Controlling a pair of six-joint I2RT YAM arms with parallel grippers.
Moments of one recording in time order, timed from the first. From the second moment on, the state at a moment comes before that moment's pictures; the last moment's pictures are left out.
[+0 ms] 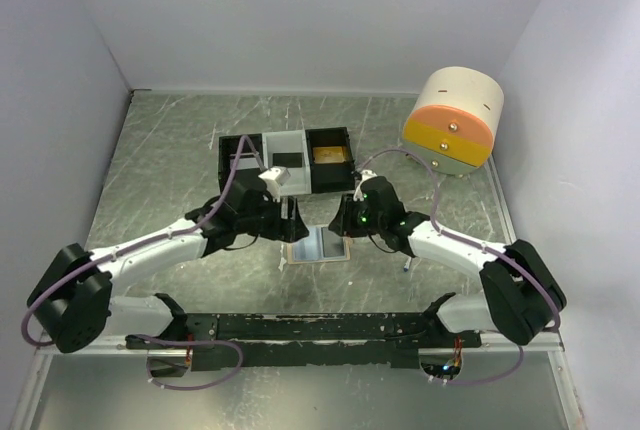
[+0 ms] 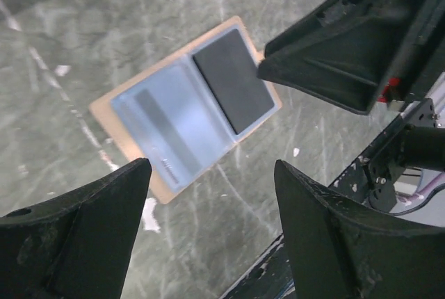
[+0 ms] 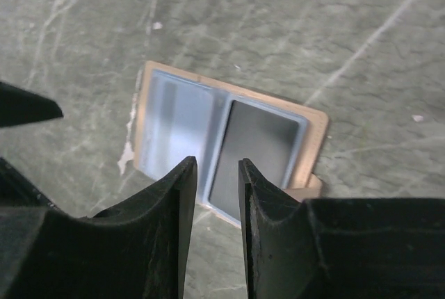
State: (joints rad) left arm -0.73 1.24 0.69 -0.09 0.19 -0.53; right arm 0.63 1.31 0.59 0.04 -0.19 0.55
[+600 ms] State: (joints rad) left arm -0.87 1.51 0.77 0.07 0.17 -0.66; right arm 0.62 1.39 0.59 -0.06 -0.08 0.55
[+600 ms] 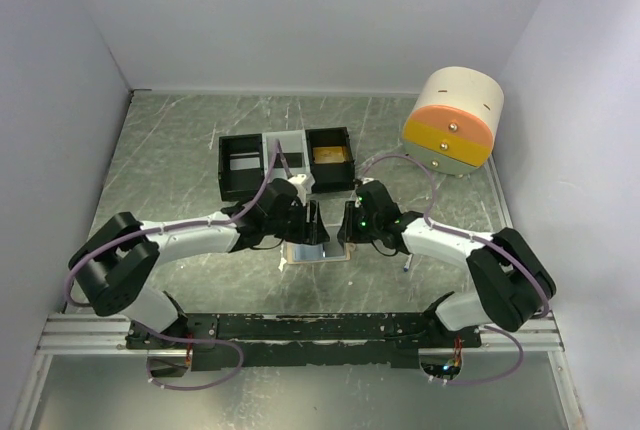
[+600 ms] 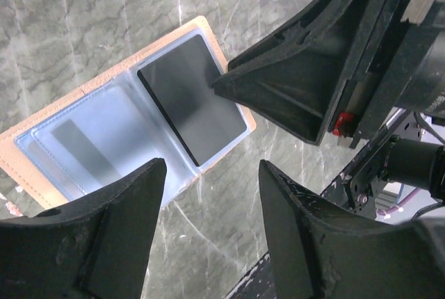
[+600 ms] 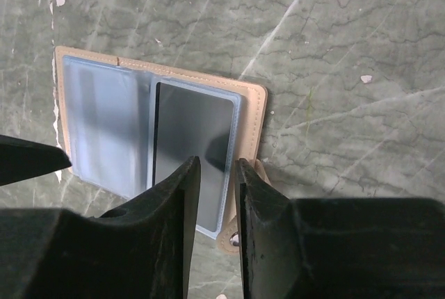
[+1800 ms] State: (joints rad) left arm -0.88 1.55 0.78 0.15 0.15 -0.70; right arm 0.62 1.42 0.59 -0.06 -0.07 0.55
